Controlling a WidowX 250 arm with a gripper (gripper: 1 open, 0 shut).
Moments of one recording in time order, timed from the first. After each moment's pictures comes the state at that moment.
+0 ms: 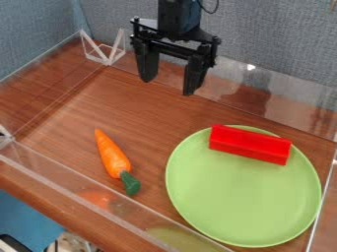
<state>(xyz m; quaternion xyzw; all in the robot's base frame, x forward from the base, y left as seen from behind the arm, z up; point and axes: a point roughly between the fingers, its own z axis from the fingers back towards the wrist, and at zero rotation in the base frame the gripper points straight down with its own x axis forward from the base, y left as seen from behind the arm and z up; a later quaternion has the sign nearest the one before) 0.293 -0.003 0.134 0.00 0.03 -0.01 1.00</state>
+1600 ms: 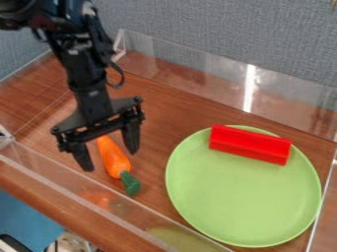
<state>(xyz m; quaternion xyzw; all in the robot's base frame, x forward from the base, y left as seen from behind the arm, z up) 0.226 0.042 0.055 -0.05 0.00 0.46 0.89</state>
